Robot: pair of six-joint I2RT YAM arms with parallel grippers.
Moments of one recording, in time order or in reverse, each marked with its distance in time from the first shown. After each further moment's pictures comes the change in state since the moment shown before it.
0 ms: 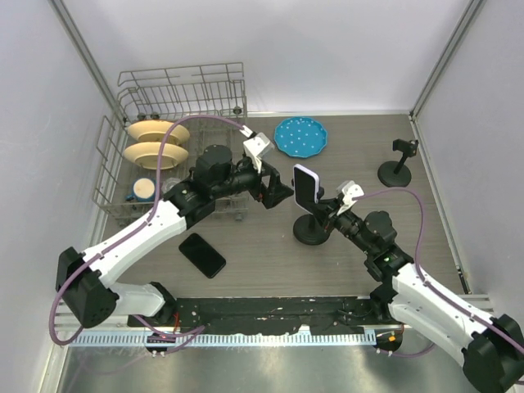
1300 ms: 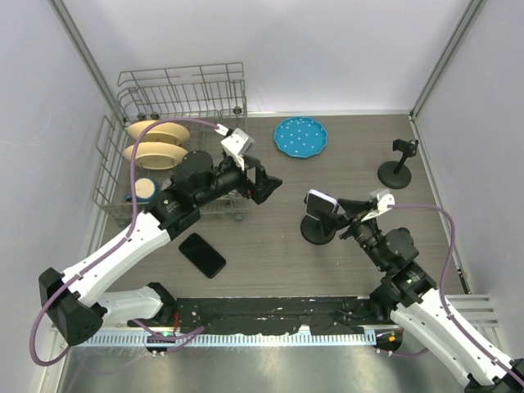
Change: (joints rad) left arm 0.000 -0.152 -0.040 0.001 -0.208 -0.022; right arm 0.042 -0.349 -0.062 -0.212 0.238 0.201
